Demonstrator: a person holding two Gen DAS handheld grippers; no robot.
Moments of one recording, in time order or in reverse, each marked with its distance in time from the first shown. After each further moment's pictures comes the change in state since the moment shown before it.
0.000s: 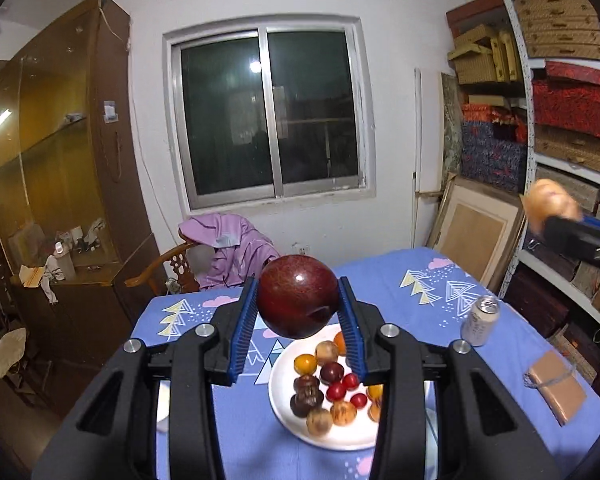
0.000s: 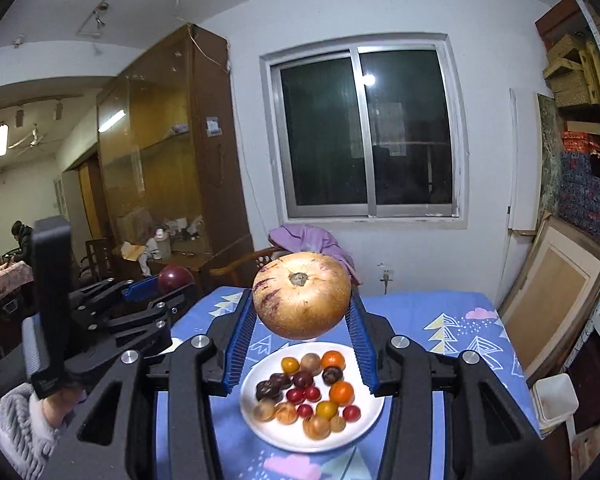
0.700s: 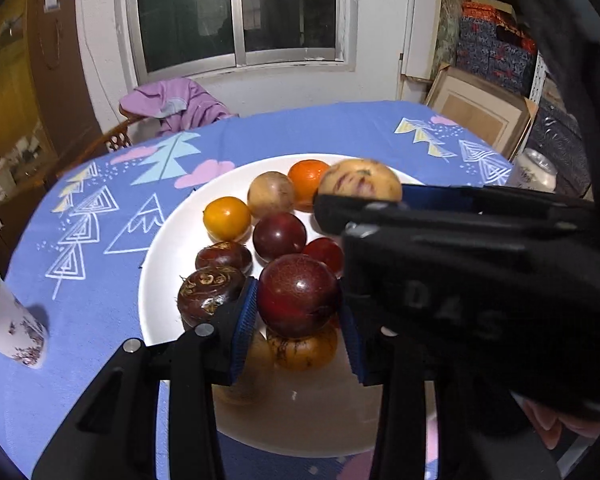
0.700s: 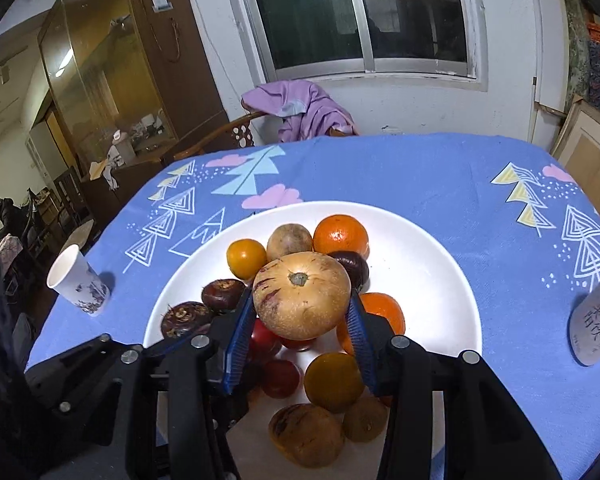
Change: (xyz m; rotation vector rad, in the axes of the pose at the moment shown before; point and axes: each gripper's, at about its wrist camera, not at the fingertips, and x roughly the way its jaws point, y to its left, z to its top) left arm 0.182 -0.043 -0.156 -0.009 0.379 -0.119; right arm 0.238 -0.022 -0.155 0.105 0.428 -0.001
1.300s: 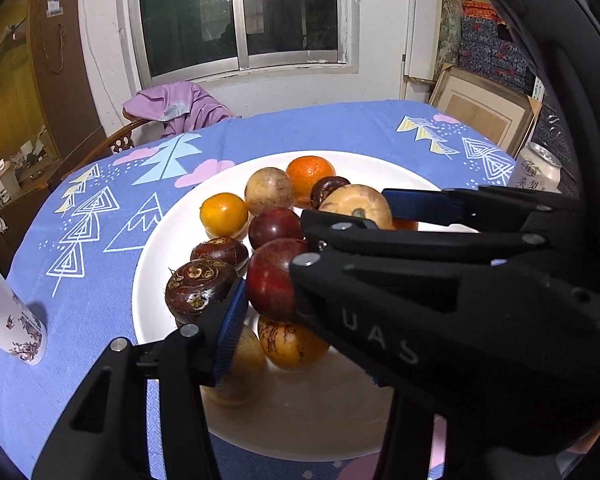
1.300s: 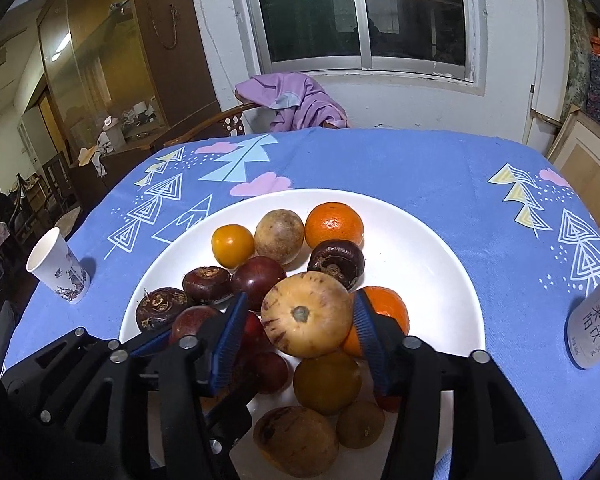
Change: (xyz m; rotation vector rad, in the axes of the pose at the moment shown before) left arm 0.000 -0.011 -0.005 -0.002 -0.016 0.017; right arm 0.007 0.003 -0.006 -0.039 0.003 -0.053
